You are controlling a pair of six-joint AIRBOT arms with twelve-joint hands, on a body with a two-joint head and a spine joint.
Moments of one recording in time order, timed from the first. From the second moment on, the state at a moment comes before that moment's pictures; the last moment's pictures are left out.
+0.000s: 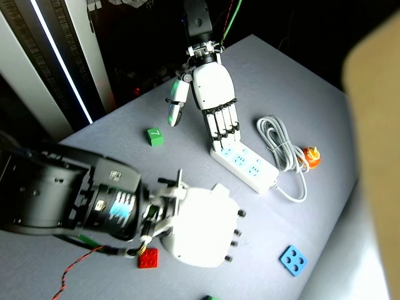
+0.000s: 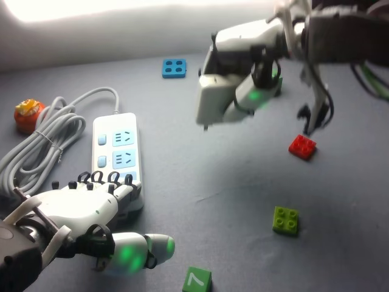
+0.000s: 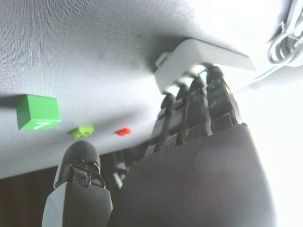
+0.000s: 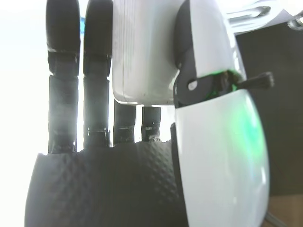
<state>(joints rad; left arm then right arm) 0.63 -0.88 0.62 -1.50 -0.68 2.08 -0.10 -1.42 1.52 0.46 -0.17 -1.22</state>
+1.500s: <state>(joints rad) 0.63 -0.92 0.63 -1.48 -0.70 2.09 0.00 -1.48 1.46 -0.72 -0.33 -0.35</state>
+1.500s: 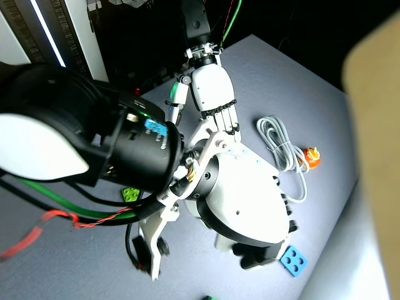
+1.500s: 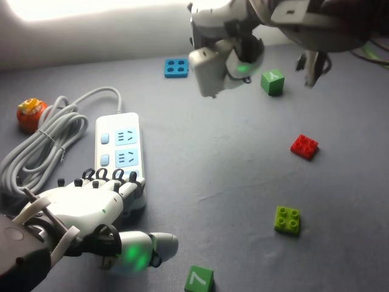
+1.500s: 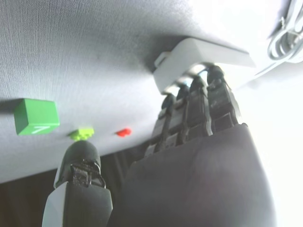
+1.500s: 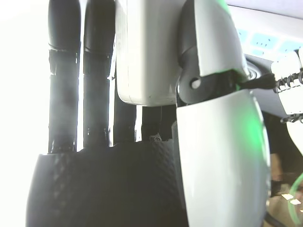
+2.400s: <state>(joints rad) 0.63 -0.93 0.64 -1.49 -0.70 2.11 -0.04 -1.74 1.62 -1.00 -0.45 0.18</state>
